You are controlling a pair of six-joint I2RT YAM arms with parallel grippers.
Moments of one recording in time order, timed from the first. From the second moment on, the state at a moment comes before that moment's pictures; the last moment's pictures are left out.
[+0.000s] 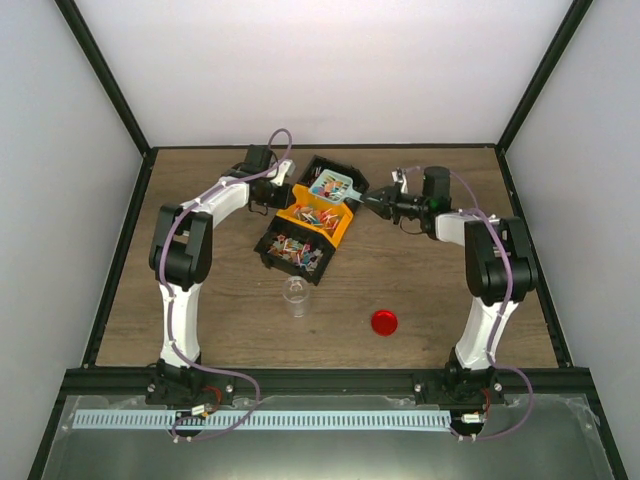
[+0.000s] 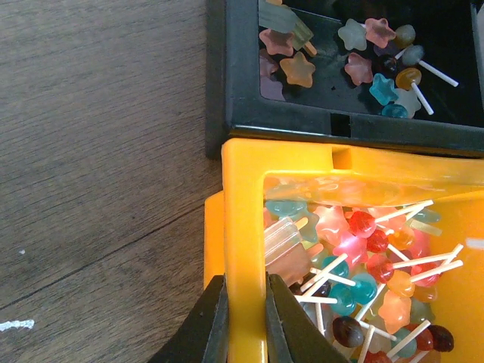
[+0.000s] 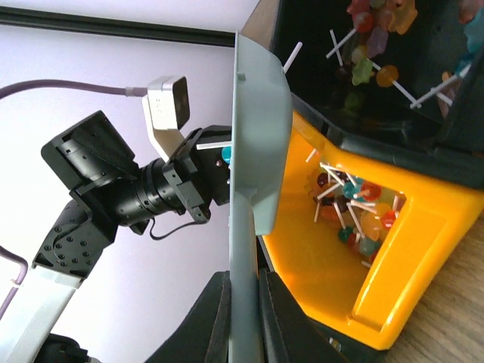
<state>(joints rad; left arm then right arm) -0.30 2.15 1.65 -0.46 0.36 -0.07 0.12 1.91 1.06 0.43 -1.06 1.05</state>
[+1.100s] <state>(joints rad) -0.27 2.16 1.62 -0.41 0.40 -0.14 0.14 1.36 0.88 0.04 -1.14 0.76</state>
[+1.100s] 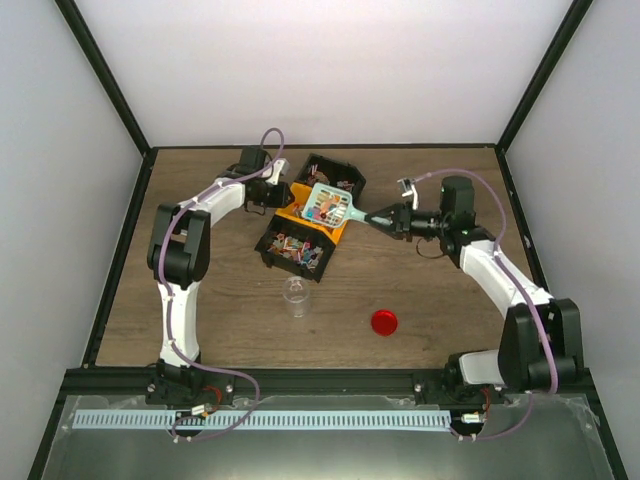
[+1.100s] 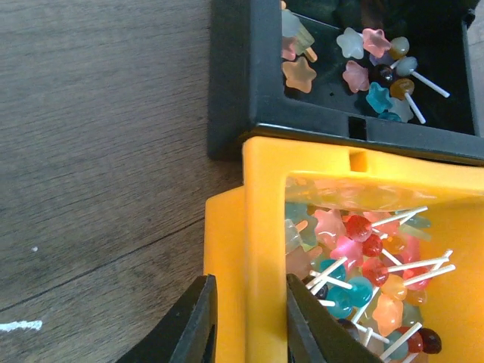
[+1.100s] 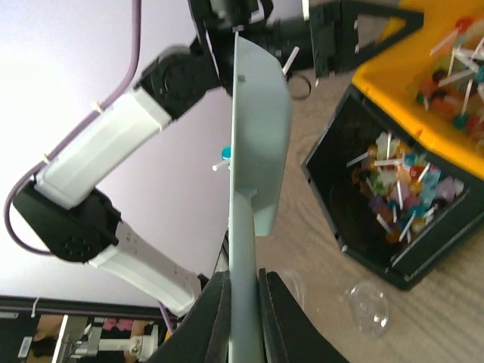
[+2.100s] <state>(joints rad) -0.25 2.16 1.62 -0.41 0.39 -0.15 0.34 1.10 0.80 -0.45 -0.97 0.53</state>
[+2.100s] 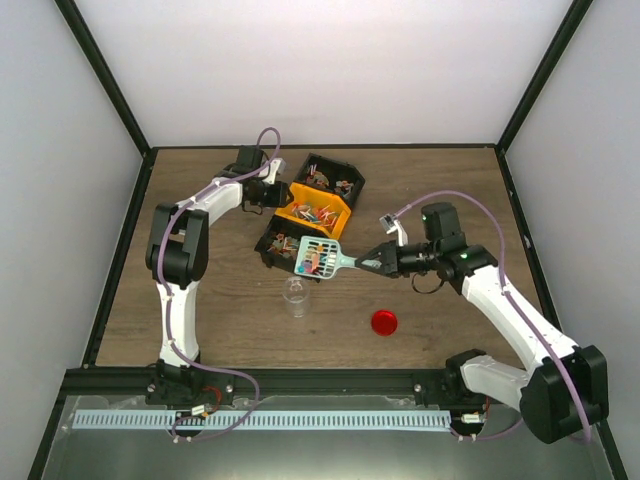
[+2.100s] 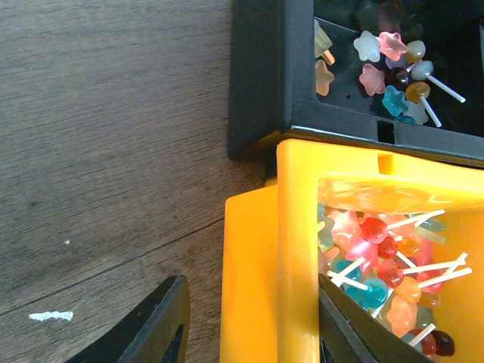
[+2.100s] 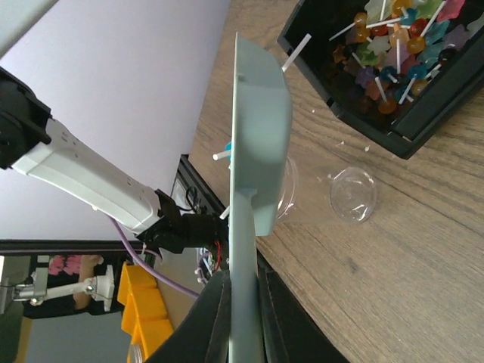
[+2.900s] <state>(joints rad) -0.25 2.14 1.59 -0.40 0.37 -0.15 0.52 1.09 0.99 -0.73 -0.70 0.36</state>
